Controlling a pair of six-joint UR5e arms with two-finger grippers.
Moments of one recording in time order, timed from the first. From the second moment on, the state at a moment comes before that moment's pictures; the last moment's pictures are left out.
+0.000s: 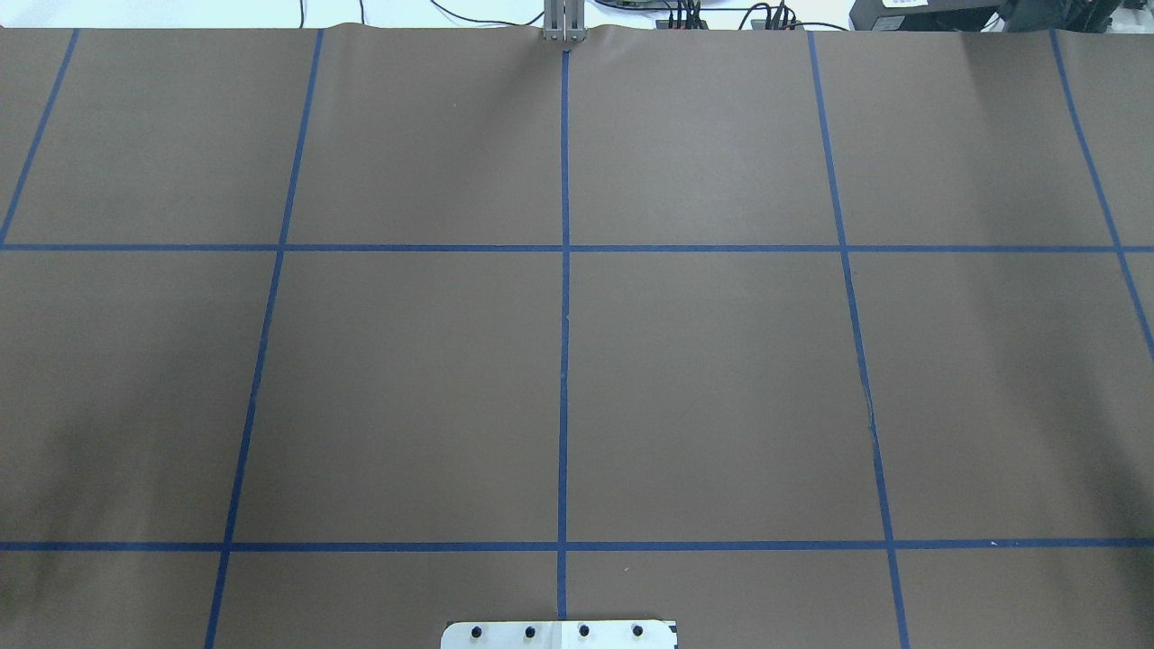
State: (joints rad) left arm -0.82 -1.07 -1.93 -1.50 -2.51 -0.07; right arm 1.37 -1.83 1.91 -1.17 2.49 0.21
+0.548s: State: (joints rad) left arm -0.87 -1.43 -1.97 -1.31 -2.45 -0.12; right arm 1.37 -1.82 1.91 -1.17 2.48 0.21
